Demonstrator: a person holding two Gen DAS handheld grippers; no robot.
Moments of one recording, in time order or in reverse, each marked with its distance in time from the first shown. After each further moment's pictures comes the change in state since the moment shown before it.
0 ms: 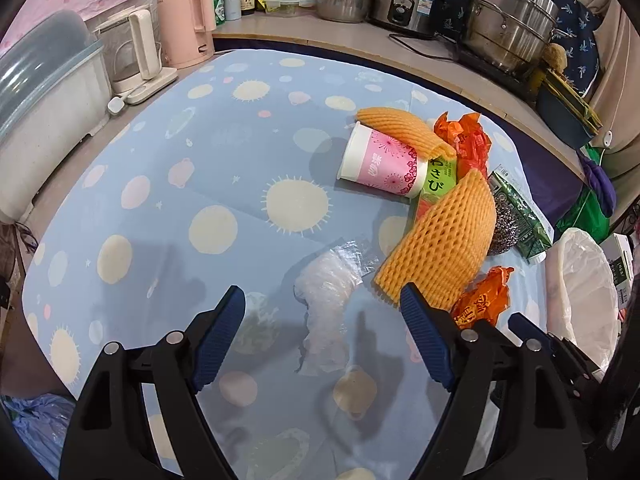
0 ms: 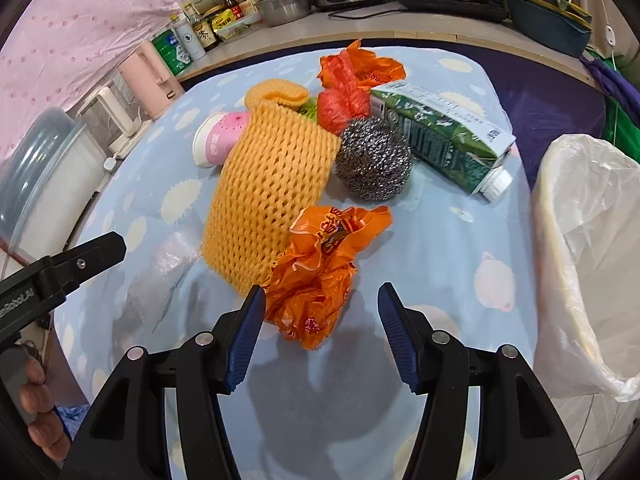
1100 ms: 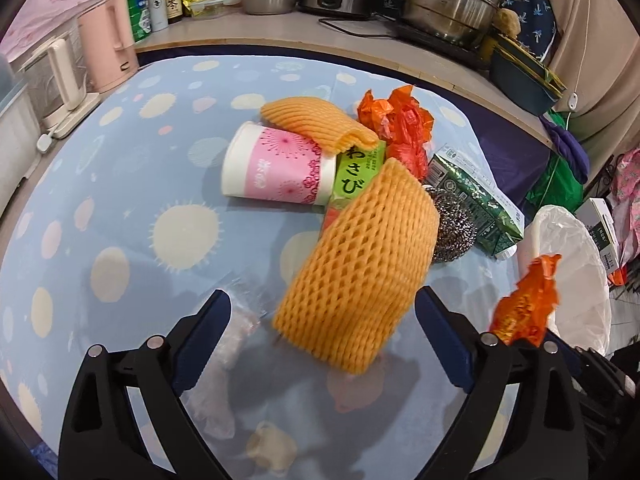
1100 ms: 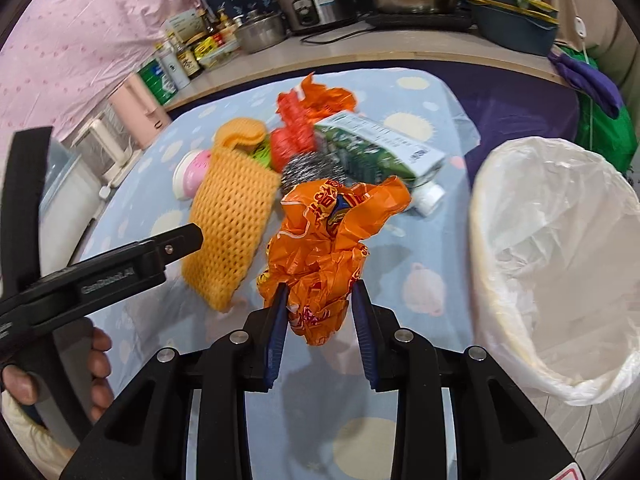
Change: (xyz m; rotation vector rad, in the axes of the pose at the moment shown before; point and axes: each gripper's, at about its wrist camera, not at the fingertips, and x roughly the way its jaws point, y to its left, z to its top) left arm 0.047 -0.069 0.017 0.141 0.019 -0.126; right arm -0.050 -0.052 0.001 0.074 -0.088 -0.025
